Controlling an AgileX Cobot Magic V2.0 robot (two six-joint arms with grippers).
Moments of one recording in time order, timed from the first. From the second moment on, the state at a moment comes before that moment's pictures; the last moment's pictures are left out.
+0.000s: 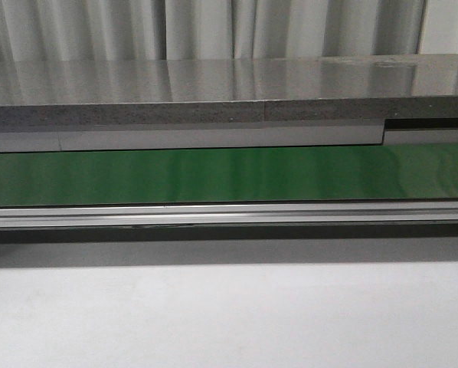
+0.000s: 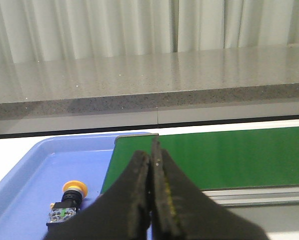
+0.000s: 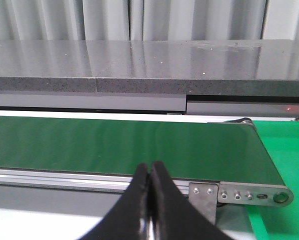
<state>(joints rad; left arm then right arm) 0.01 0.00 -0.01 0.02 0.07 0.03 0.09 -0.01 0.03 0.00 0.07 0.05</state>
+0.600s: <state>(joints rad) 0.01 0.00 -0.01 0.02 0.05 0.03 0.09 -0.01 0.03 0.00 0.07 0.05</state>
